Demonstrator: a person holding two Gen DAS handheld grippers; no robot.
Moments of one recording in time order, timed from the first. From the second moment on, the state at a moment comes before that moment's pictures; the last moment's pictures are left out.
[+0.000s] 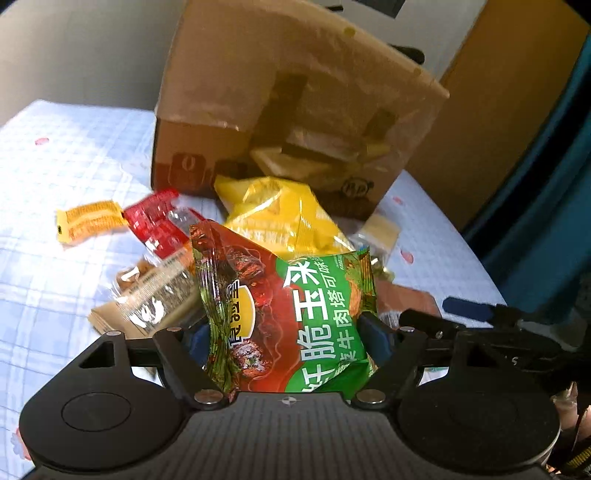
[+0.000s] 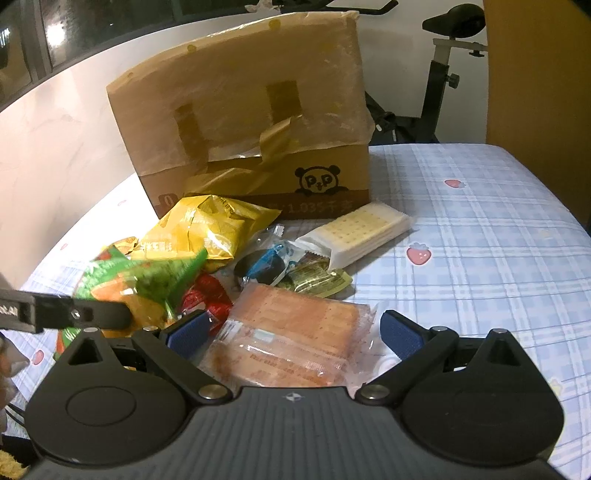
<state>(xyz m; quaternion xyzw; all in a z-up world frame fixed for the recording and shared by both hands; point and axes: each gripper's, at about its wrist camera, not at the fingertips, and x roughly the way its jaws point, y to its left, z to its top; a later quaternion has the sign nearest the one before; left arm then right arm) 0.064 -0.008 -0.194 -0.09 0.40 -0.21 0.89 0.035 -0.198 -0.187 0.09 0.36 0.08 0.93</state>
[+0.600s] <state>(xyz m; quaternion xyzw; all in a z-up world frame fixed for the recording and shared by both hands) 0.053 0.005 -0.178 -0.08 0.35 -0.16 0.92 0.059 -0.187 -0.203 0.09 0.40 0.06 0.91</state>
